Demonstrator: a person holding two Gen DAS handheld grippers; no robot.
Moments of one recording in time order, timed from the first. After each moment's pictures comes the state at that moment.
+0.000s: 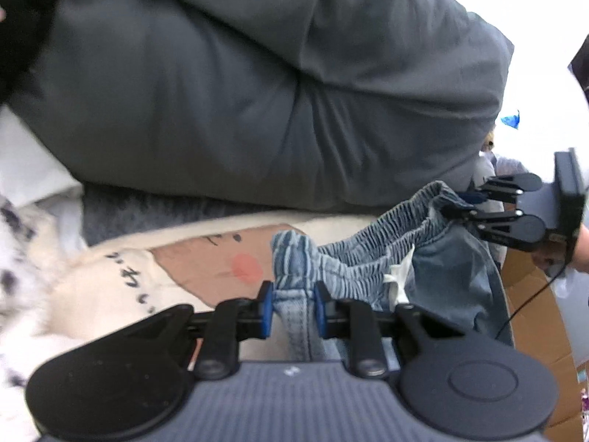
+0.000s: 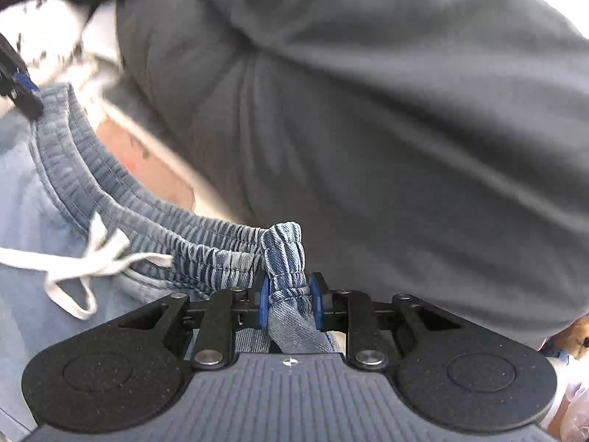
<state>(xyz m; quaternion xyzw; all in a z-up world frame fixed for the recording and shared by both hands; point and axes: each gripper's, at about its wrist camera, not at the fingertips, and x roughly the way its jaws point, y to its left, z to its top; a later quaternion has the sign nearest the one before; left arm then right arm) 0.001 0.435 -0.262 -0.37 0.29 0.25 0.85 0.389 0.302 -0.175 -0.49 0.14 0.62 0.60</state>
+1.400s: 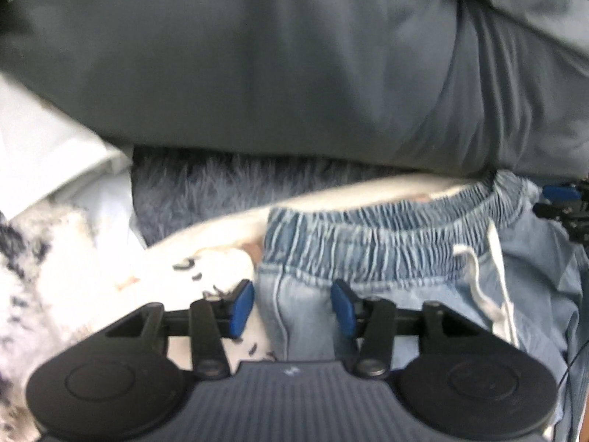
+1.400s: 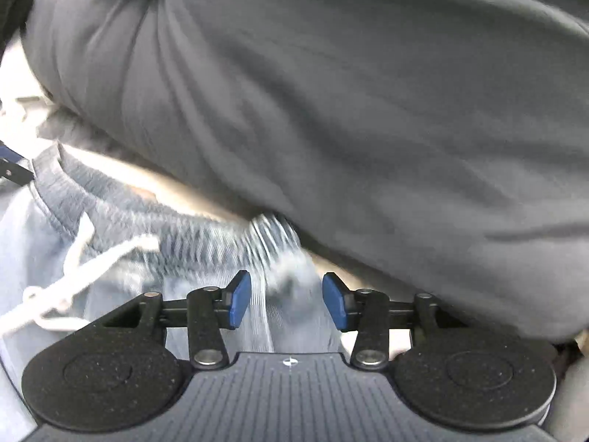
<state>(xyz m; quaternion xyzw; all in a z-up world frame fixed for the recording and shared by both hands) 0.040 0.513 -0.357 -0.35 0.43 0.30 0.78 0.427 0.364 -0.287 -0.41 0.29 0.57 0.65</state>
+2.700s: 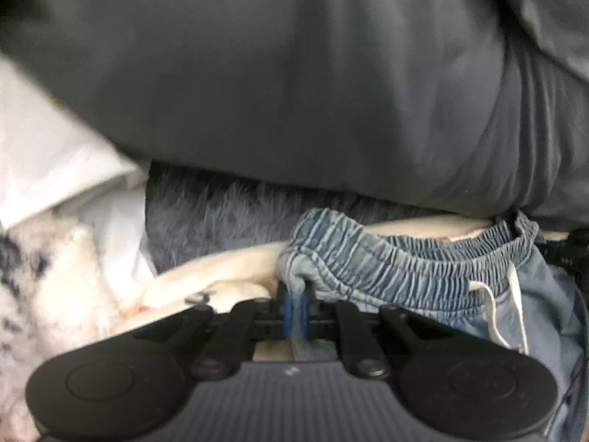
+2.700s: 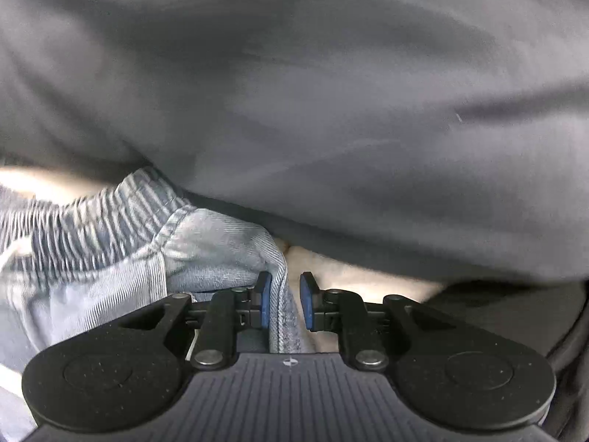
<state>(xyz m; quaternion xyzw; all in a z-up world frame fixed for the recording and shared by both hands) 0.046 0.540 -0.361 -0.35 0.40 0.34 0.77 0.479 0.391 -0.353 -0.37 0.38 0.45 0.71</state>
